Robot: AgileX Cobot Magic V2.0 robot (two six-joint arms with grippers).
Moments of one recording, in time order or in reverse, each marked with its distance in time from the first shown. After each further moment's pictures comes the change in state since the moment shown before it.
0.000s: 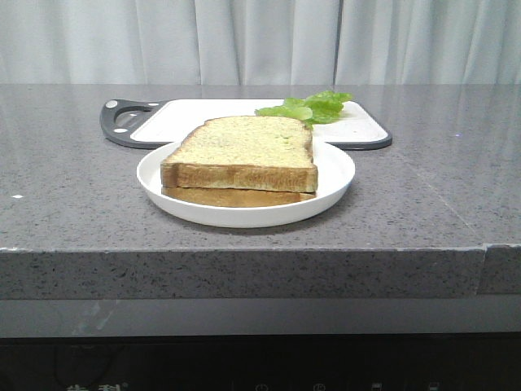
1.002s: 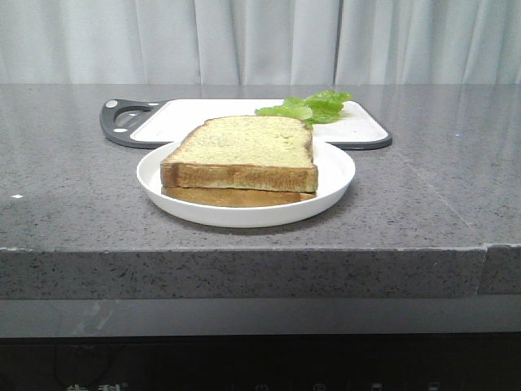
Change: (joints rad) left arm -0.314 0.394 -0.157 -0.236 0.089 0.153; right arm 0.000 0.043 0.000 0.000 0.026 0.000
